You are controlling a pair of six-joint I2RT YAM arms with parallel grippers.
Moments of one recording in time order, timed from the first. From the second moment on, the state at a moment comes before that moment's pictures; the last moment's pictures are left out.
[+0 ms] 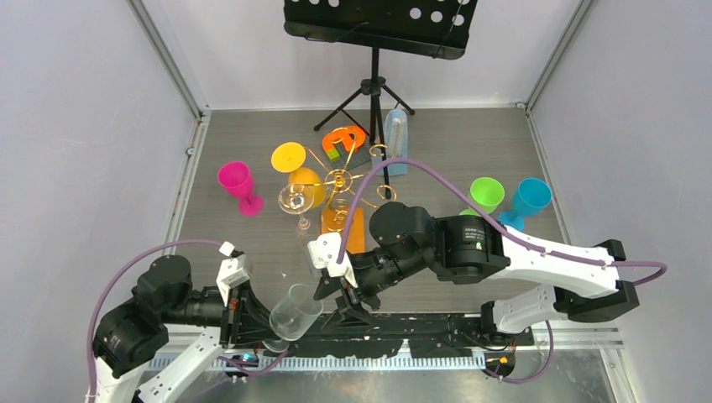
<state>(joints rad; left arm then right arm) -0.63 0.30 1.03 -1.19 0.90 -0.27 1.46 1.33 1.65 -0.70 -0.43 -0.08</state>
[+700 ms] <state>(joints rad) -0.63 0.31 1.06 -1.23 0.87 -0.20 1.46 1.47 1.66 -0.63 -0.56 -0.07</state>
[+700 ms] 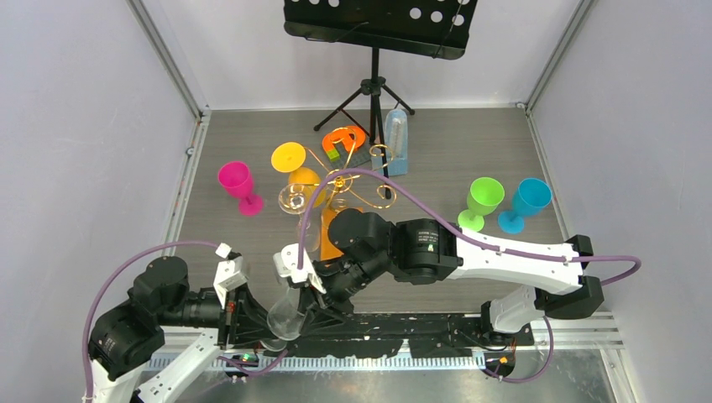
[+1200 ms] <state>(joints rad) -0.64 0.31 1.08 -1.23 0.84 -0.19 1.45 1.48 1.64 -0.61 -0.58 -0.04</state>
